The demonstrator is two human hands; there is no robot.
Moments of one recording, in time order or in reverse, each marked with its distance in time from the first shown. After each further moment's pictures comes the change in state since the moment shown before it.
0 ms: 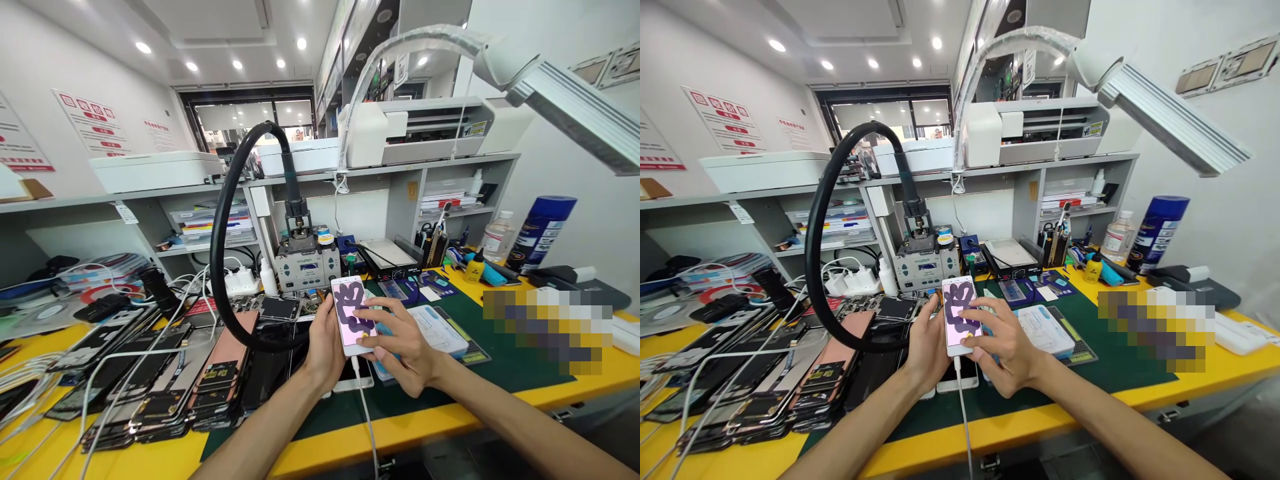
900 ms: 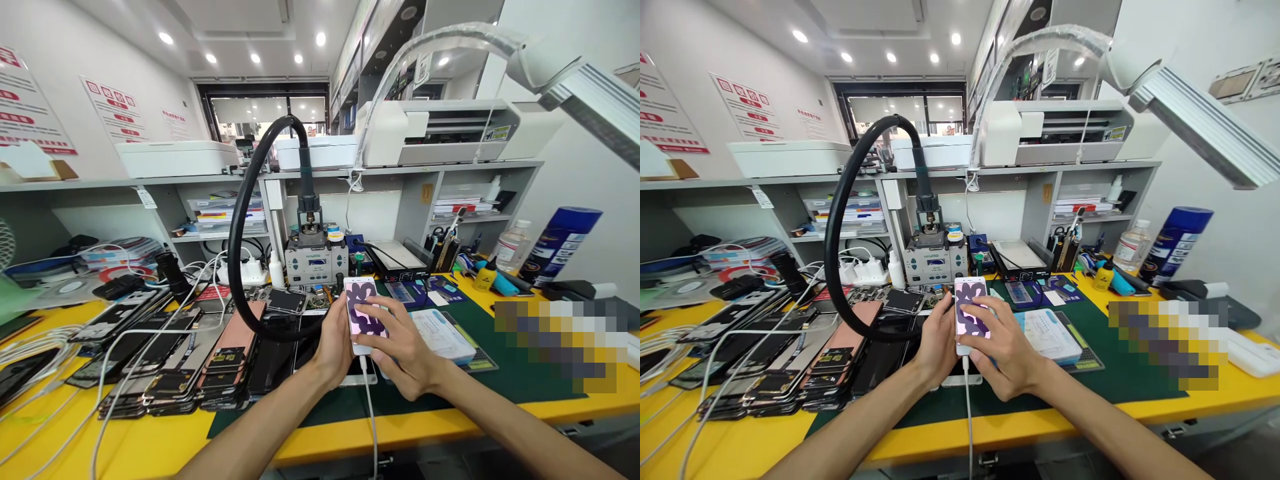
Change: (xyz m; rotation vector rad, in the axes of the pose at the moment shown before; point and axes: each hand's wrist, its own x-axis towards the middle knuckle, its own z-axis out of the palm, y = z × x) left_hand -0.002 -0.002 0.007 -0.039 0.021 0.044; right_hand 0.004 -0.007 0.004 -0.071 -0.157 0.021
